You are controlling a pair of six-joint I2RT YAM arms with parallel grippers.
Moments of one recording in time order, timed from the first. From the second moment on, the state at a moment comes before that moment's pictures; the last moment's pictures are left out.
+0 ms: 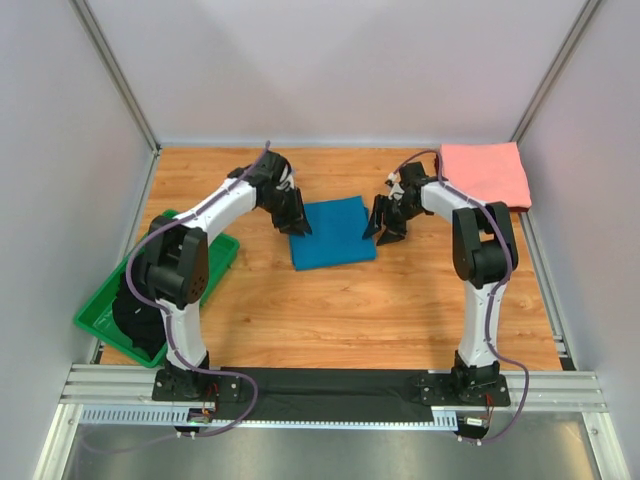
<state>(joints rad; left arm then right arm) -0.38 1.93 1.60 -0.75 0.39 -0.59 0.21 2.15 1.57 -0.67 -0.55 0.38</state>
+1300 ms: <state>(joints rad) -0.45 1.59 1.28 -0.91 0.29 -0.57 0.23 1.82 1.23 -0.54 -0.41 0.42</state>
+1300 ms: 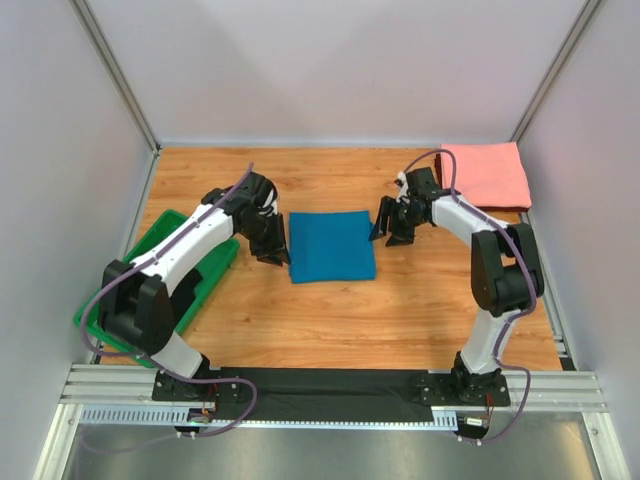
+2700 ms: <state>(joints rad) -0.37 1.44 1.16 -0.97 0.30 -0.52 0.33 1.98 1.14 -0.05 -0.46 0.54</state>
